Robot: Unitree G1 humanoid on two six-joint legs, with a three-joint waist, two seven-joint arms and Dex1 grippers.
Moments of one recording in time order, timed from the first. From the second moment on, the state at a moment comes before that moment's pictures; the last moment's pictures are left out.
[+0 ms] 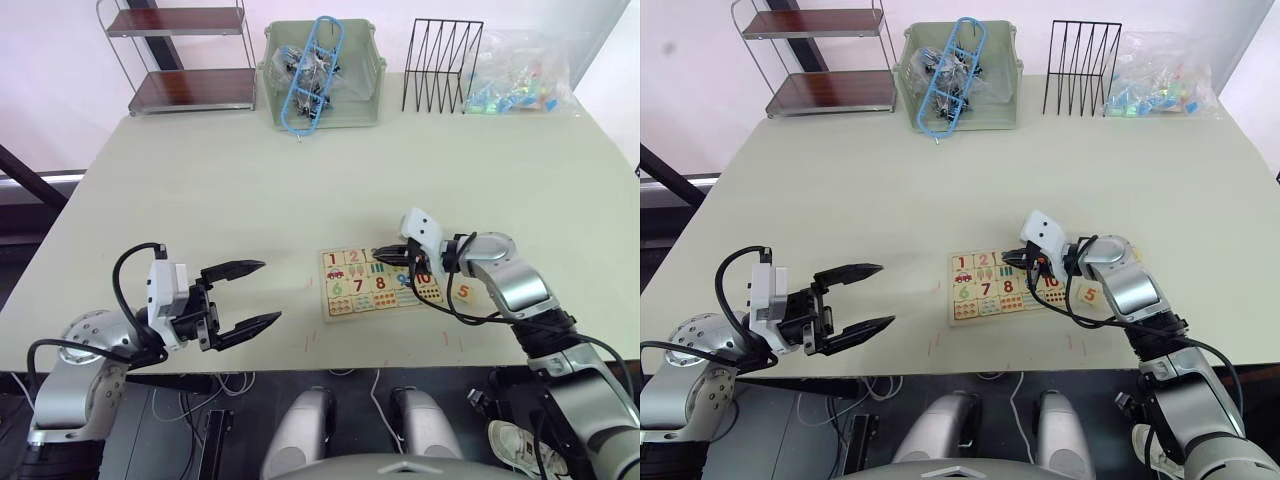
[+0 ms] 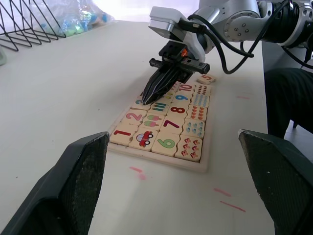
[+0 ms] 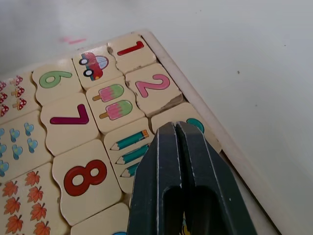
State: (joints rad) left arm 0.12 0.70 0.26 -0.25 -0.61 0.10 -1.23; right arm -0.57 -0.44 0.29 0.15 0.10 0.37 1.00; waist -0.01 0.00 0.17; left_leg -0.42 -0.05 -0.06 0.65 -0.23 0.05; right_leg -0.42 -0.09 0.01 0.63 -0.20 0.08
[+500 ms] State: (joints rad) left arm 0.13 0.70 0.26 -0.25 -0.61 0.10 -1.21; right arm -0.46 -0.45 0.14 -0.01 0.21 0.34 0.95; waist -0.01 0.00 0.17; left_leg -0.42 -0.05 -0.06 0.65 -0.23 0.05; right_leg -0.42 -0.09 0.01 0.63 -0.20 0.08
